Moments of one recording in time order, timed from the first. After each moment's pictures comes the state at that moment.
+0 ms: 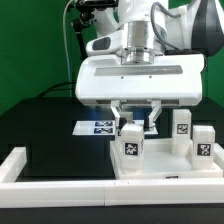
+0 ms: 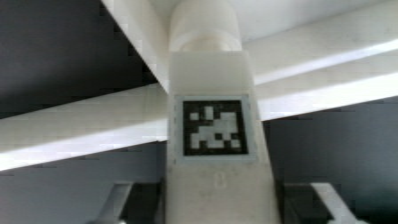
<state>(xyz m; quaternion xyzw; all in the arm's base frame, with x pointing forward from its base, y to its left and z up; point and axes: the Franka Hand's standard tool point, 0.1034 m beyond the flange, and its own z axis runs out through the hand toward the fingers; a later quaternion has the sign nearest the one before) 0.603 -0.004 0.091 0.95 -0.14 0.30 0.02</state>
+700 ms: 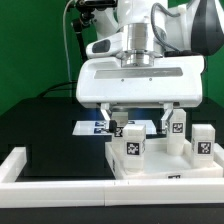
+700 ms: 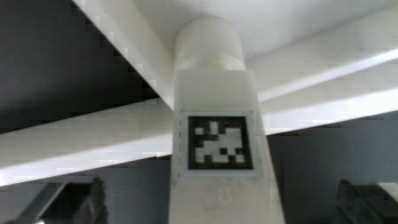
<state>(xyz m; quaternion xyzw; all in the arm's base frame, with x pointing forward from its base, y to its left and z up) 0.600 -0.003 0.086 0.95 -0.14 0.29 0.02</state>
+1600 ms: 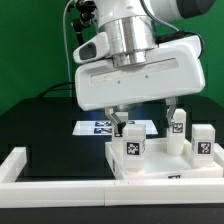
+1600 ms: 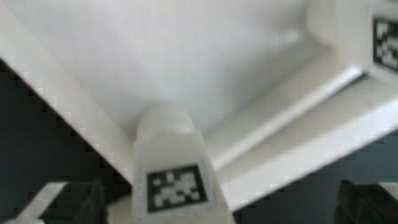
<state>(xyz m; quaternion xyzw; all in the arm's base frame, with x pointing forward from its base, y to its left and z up) 0.603 0.003 0.087 0.97 -0.19 0.07 -0.09</state>
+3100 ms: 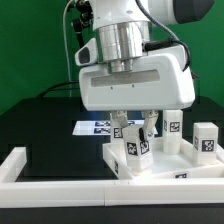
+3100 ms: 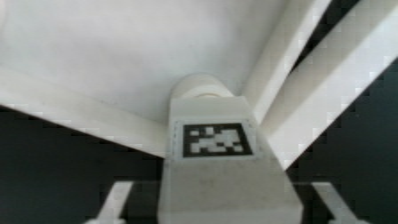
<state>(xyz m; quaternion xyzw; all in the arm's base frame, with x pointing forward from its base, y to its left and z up) 0.617 -0.004 0.081 0.86 -0.50 0.04 -0.08</state>
